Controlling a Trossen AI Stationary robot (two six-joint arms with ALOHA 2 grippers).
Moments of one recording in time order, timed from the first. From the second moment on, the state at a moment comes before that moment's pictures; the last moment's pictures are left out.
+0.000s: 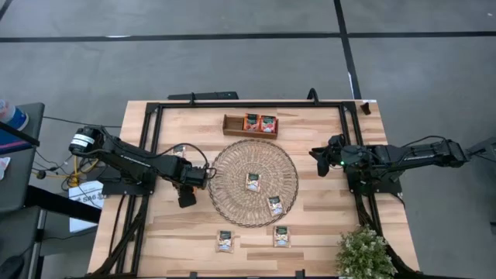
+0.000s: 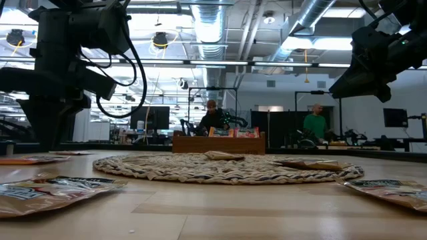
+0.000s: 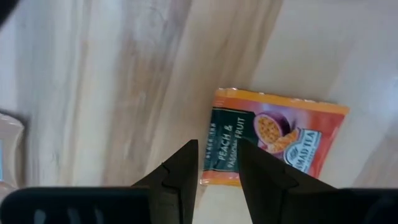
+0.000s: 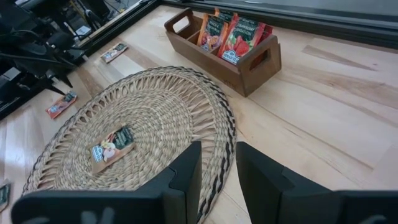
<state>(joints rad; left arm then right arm) -0.17 1.40 0.70 -0.83 -0.03 -0.50 0.07 0.46 0.30 -0.40 0.47 0.65</state>
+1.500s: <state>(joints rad) -0.16 1.49 0.69 -0.79 0.11 -0.46 0.07 0.46 0.30 -0.40 0.47 0.65</state>
